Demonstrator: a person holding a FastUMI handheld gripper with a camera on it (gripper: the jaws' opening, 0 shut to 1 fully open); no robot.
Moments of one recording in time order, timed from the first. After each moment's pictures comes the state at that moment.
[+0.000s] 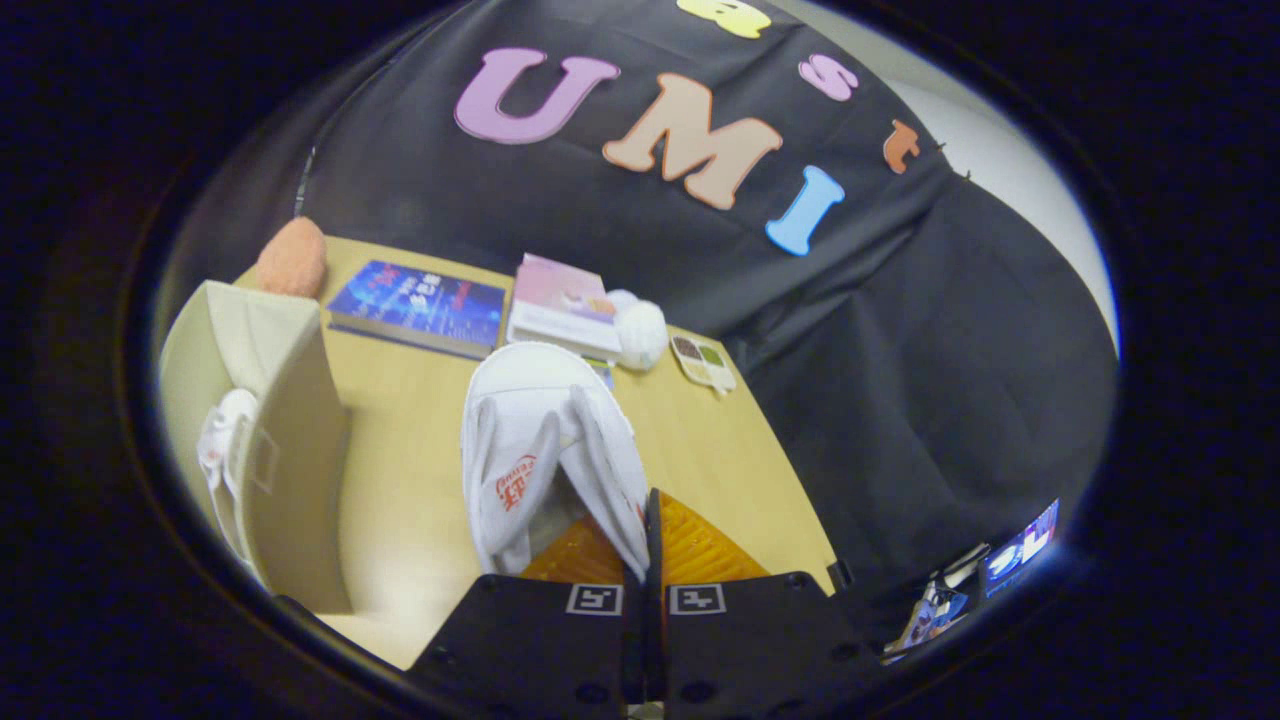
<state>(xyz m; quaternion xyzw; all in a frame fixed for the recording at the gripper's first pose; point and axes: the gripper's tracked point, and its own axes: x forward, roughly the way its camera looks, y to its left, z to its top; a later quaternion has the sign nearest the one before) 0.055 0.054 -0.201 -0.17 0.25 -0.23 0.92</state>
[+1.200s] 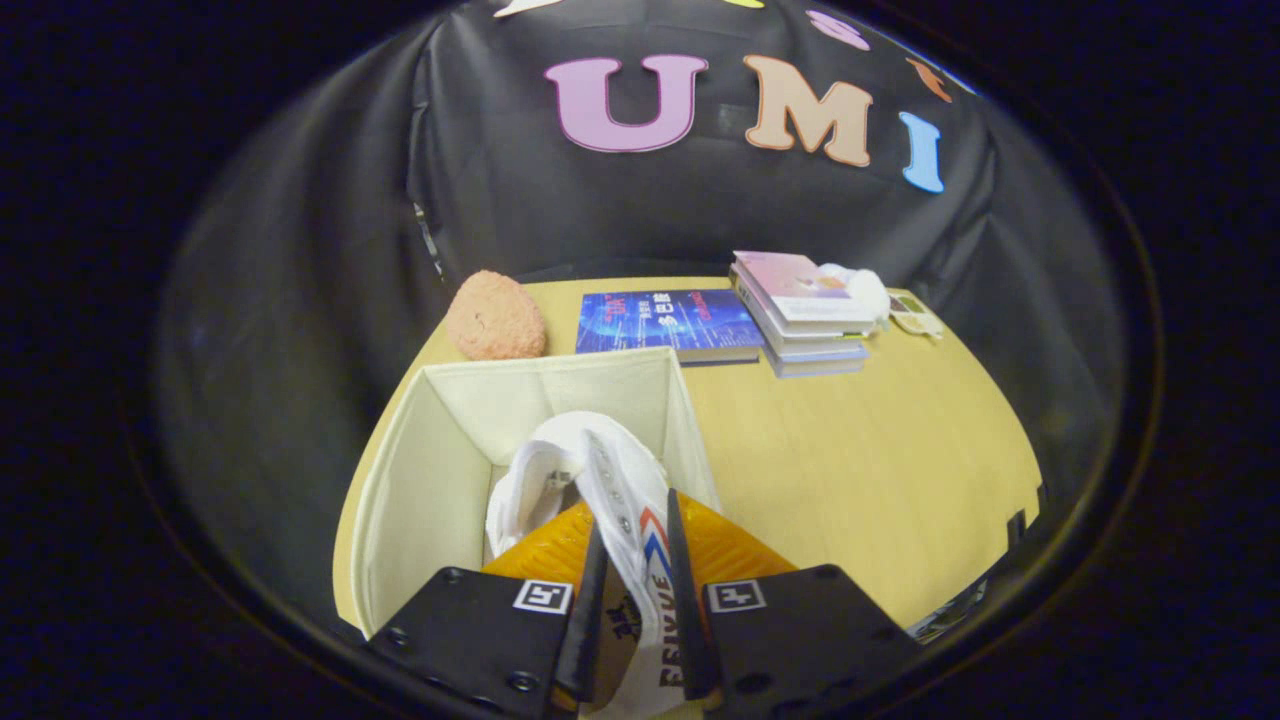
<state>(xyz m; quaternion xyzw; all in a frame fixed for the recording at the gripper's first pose) 0.090 0.291 -0.270 0.04 0.32 -0.05 0.95</state>
